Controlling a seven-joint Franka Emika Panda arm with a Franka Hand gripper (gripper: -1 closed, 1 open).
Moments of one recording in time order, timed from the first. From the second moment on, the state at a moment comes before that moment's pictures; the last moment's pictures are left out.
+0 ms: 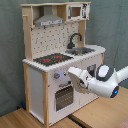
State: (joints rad) arm -0.70 -0.65 1.82 -2.03 -1.46 2.39 1.02
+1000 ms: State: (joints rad) arm -0.69 -0.65 1.67 -2.07 -1.46 2.27 0.86
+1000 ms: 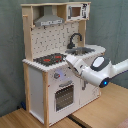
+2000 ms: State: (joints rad) arm -0.64 -0.65 1.48 -2.04 -1.46 2.16 0.69
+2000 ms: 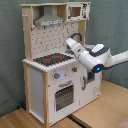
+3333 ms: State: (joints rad) arm -0.54 -0.65 1.47 -2.02 -1.27 1.84 0.77
